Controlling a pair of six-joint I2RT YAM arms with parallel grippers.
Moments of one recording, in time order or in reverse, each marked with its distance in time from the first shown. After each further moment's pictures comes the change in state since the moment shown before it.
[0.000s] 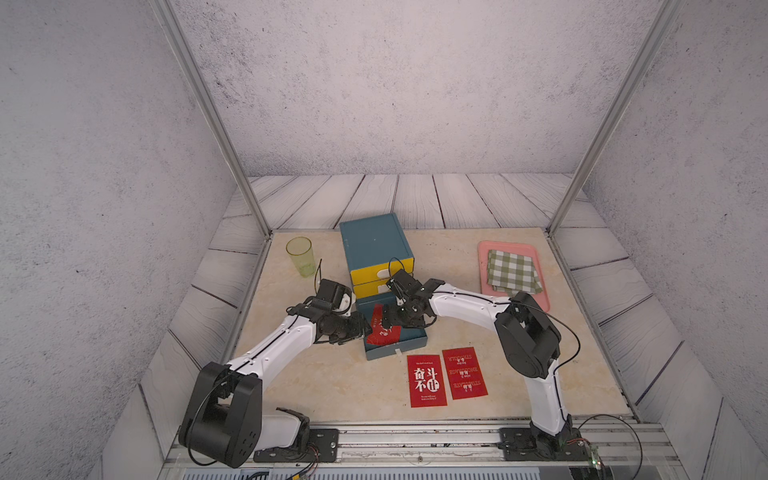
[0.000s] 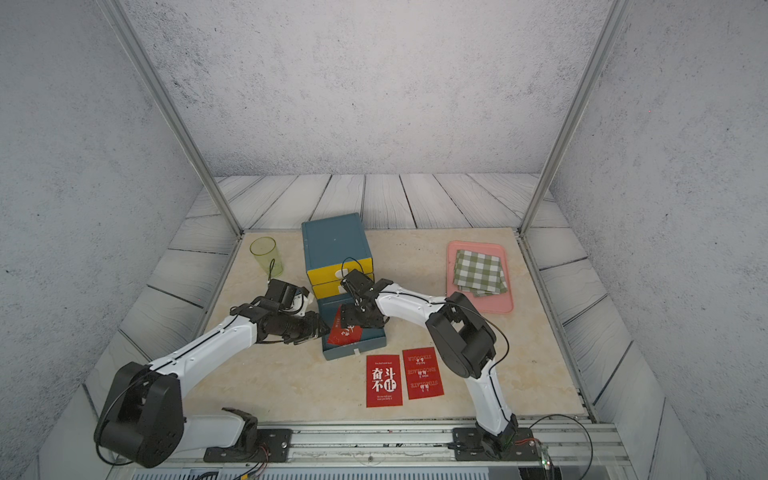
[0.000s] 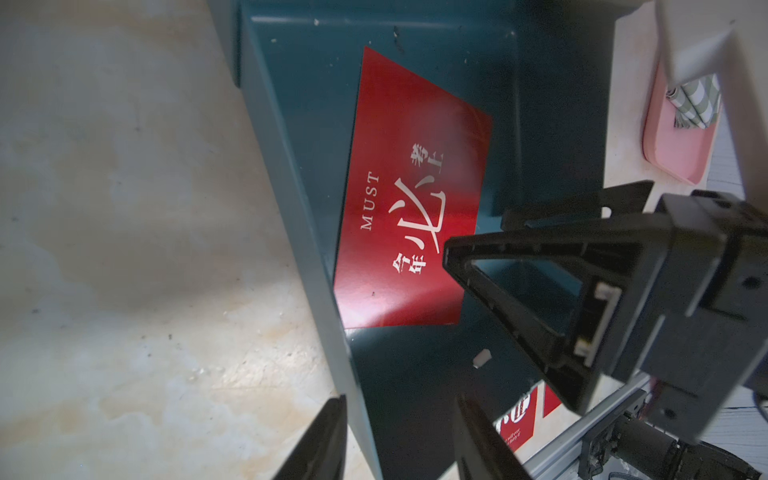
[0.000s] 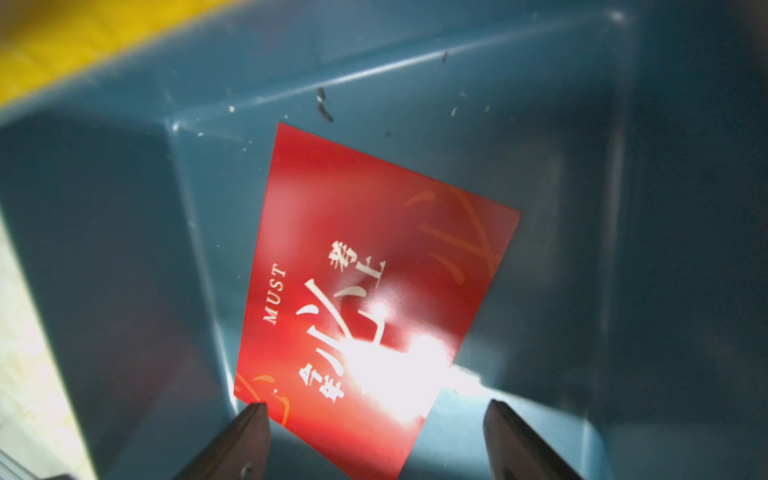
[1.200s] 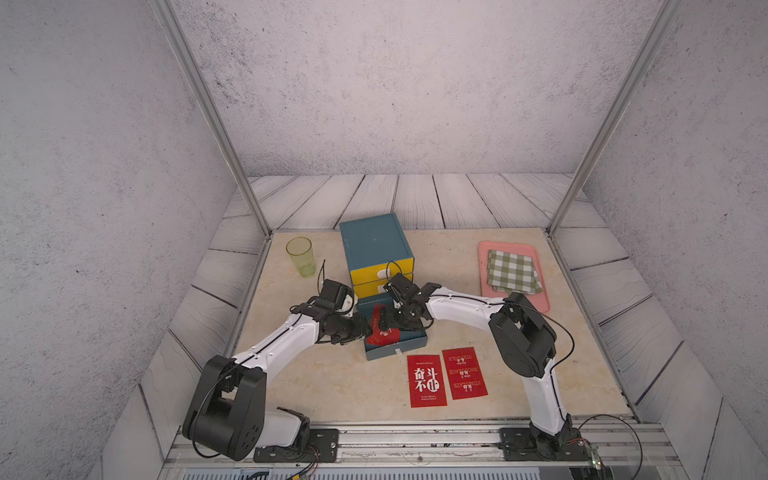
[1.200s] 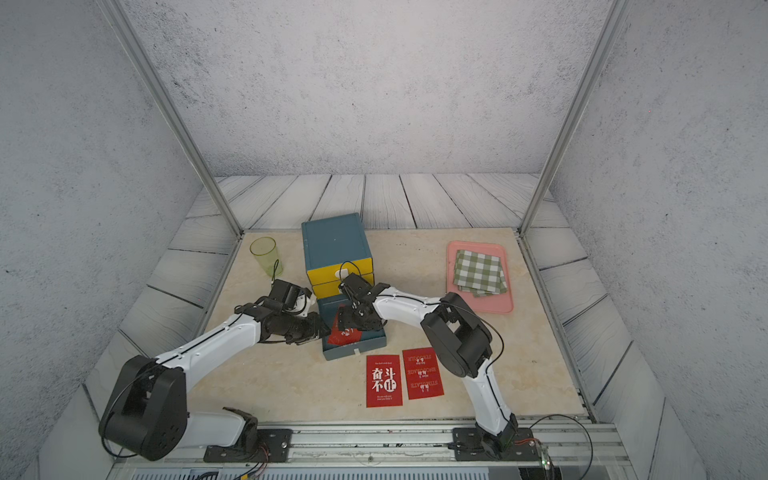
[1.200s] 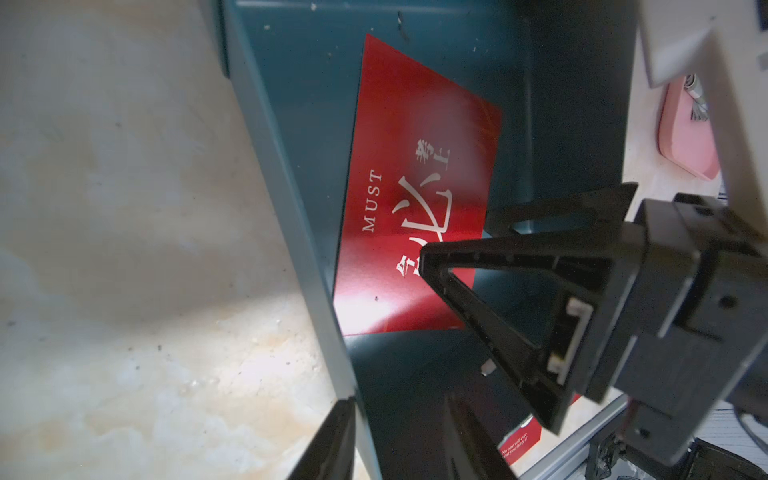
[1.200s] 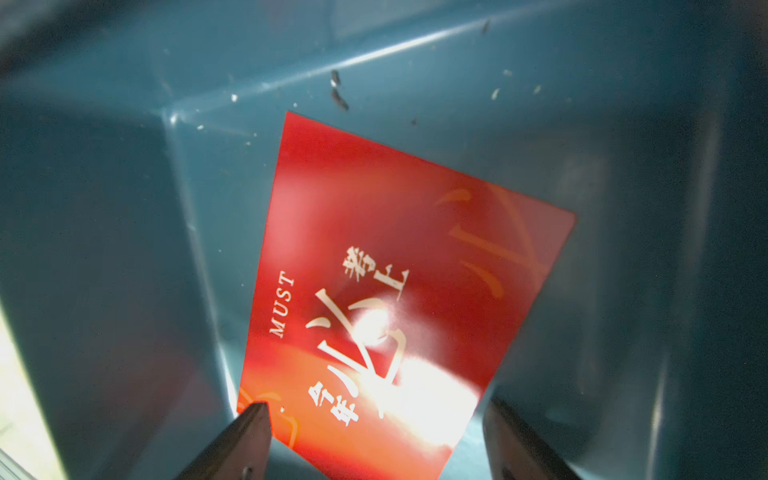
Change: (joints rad) left arm -0.013 0.034 0.000 0.019 -0.007 0.000; right arm 0.020 0.023 -0.020 0.068 -0.015 0.017
